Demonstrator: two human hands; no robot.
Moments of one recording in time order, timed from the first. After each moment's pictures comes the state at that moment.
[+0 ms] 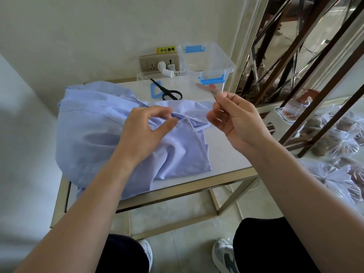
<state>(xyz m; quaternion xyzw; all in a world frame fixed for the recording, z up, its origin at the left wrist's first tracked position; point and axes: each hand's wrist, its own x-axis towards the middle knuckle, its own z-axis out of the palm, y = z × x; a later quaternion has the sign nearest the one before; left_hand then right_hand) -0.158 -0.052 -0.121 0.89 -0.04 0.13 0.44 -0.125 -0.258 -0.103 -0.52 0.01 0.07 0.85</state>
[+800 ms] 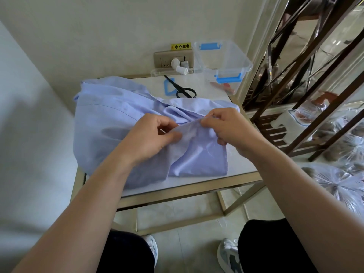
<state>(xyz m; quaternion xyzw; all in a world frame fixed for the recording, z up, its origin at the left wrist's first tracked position) -0.169 -0.030 -0.117 0.88 -0.02 -0.04 0.47 -0.119 -0.228 -0.115 -0.85 -0.05 0.12 0.50</state>
